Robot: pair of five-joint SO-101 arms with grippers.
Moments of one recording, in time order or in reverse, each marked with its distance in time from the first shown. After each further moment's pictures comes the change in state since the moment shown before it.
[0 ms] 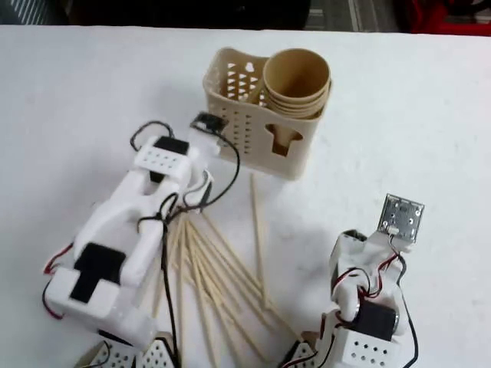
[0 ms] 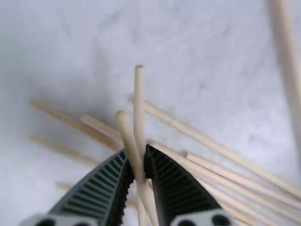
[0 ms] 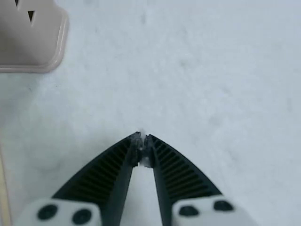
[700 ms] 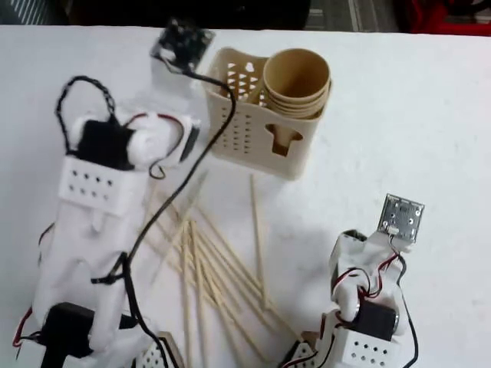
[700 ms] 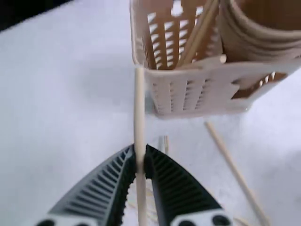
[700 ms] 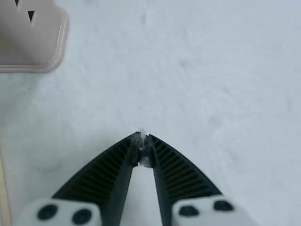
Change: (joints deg) left arm 0.0 -22.2 -29.8 13.7 -3.6; right arm 0.0 0.0 0.0 0.0 0.0
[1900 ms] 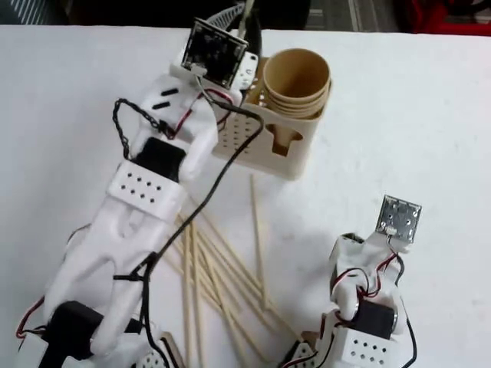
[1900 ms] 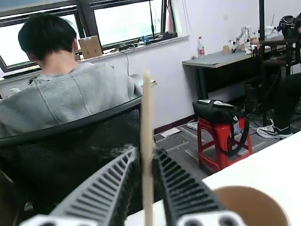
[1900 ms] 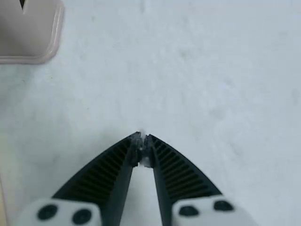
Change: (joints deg) left arm 8.5 -0.2 24.1 -75.5 -3.5; right arm 0.0 0.0 1.8 0.0 0.0
